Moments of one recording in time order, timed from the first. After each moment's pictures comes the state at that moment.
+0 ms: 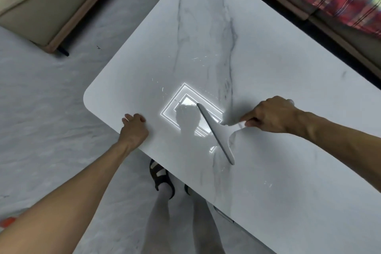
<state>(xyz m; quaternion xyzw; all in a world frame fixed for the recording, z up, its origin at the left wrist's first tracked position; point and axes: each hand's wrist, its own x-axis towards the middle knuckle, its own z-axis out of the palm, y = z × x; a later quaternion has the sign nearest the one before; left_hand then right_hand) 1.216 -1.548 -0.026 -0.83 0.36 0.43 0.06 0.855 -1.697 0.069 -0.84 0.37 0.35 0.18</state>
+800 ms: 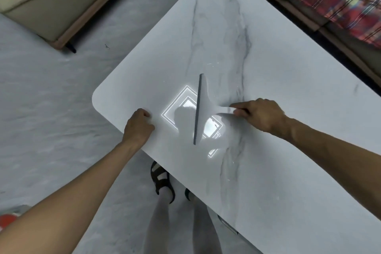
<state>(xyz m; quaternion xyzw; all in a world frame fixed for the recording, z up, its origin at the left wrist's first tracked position) 1.237 -1.556 -0.025 -0.84 0.33 0.42 -0.08 0.907 -1.706 0.029 -0.82 0.46 0.24 0.24</state>
